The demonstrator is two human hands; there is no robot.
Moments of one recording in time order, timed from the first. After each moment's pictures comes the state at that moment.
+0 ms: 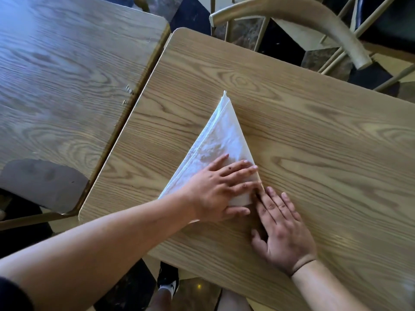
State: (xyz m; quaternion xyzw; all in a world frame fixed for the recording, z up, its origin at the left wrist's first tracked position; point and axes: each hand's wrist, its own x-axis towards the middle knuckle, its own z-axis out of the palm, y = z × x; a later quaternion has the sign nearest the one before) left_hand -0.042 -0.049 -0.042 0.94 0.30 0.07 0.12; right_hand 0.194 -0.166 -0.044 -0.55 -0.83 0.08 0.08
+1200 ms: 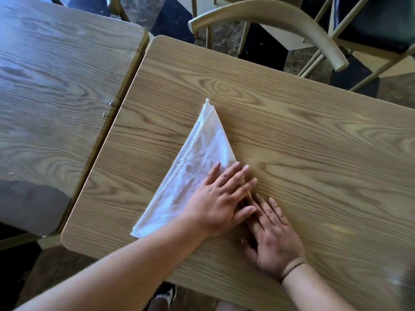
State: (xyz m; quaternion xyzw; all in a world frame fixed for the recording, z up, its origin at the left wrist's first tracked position) left_hand 0.004 -0.065 -0.039 0.88 0.42 0.12 0.17; right_hand 0.194 -0.162 -0.040 -0.55 -0.83 0.10 0.07
